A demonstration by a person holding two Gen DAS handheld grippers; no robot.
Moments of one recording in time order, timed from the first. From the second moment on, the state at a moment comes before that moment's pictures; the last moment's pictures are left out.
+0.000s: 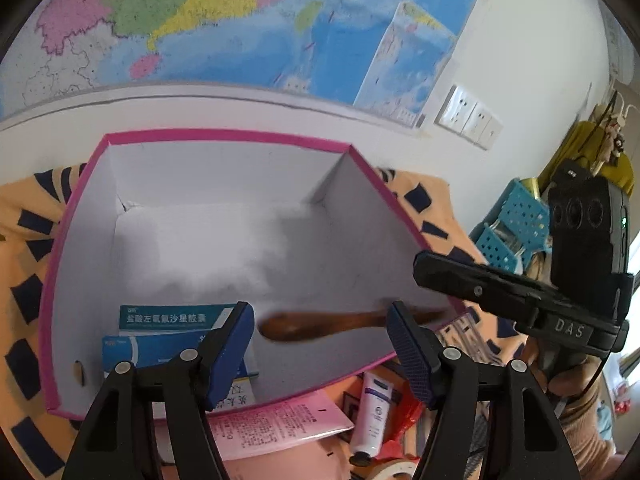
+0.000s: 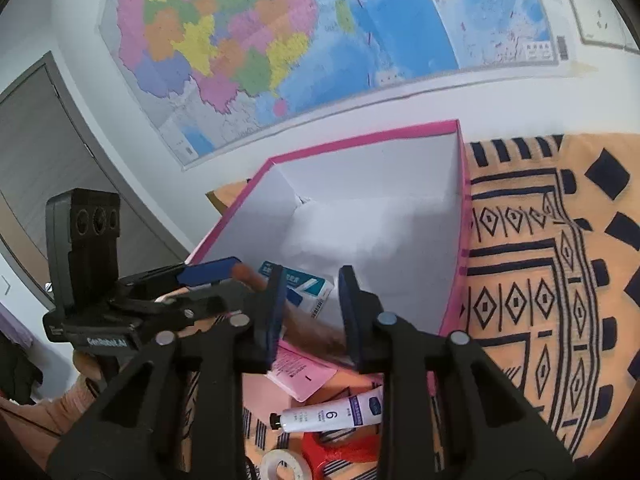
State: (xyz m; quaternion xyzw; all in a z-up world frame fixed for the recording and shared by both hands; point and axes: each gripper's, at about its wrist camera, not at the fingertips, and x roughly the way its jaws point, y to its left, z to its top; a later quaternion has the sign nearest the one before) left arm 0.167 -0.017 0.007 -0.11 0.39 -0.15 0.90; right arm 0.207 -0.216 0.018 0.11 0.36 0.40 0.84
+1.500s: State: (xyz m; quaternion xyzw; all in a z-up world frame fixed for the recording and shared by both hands) left arm 0.039 -0.061 -0.064 -0.08 0.44 -0.21 0.87; right arm 0.098 -0.244 -0.086 0.10 0.46 0.39 0.79
